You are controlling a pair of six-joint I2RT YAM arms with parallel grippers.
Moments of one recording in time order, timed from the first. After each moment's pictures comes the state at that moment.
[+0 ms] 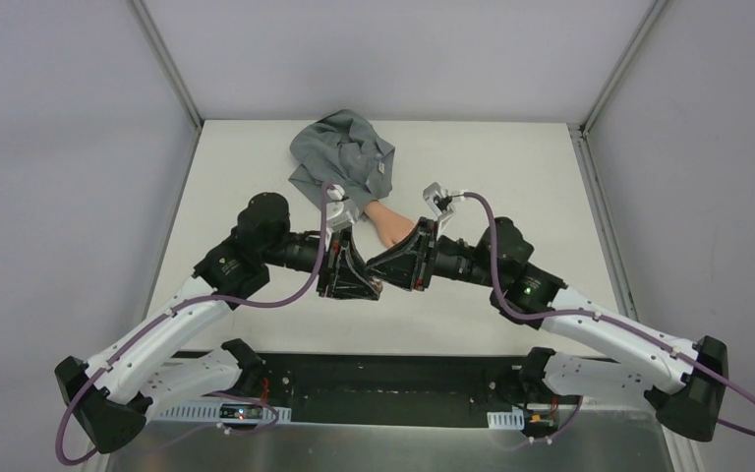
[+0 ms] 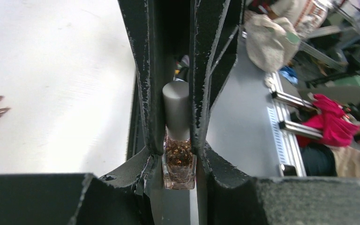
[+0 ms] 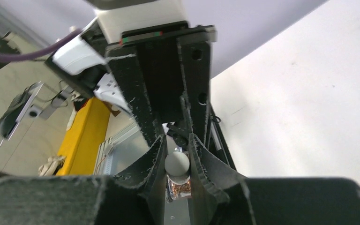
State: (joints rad) left arm -0.71 0.93 0.92 -0.21 0.96 -0.33; right arm 1.00 0.97 0.81 0.26 -0.44 0.65
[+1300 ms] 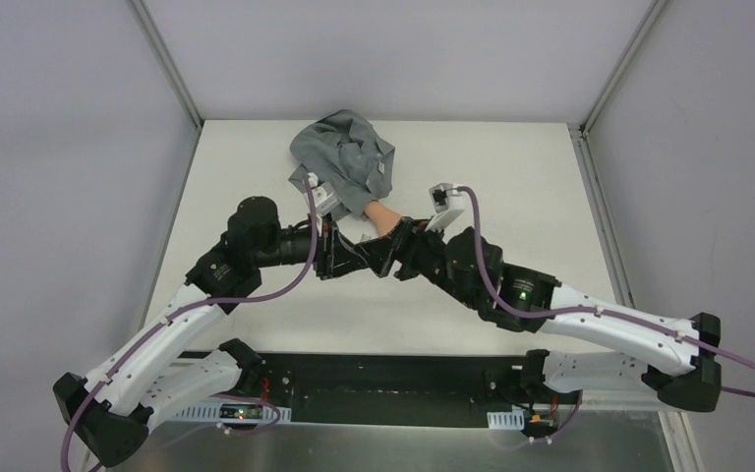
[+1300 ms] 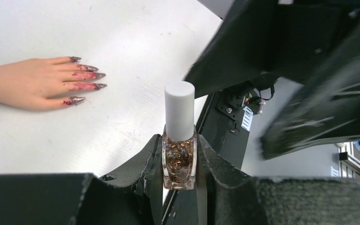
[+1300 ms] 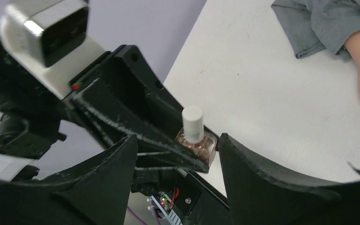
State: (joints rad) left arm -0.63 0.85 0.86 -0.26 0.62 -0.31; right arm 1.24 1.10 1.04 -0.14 0.39 0.82
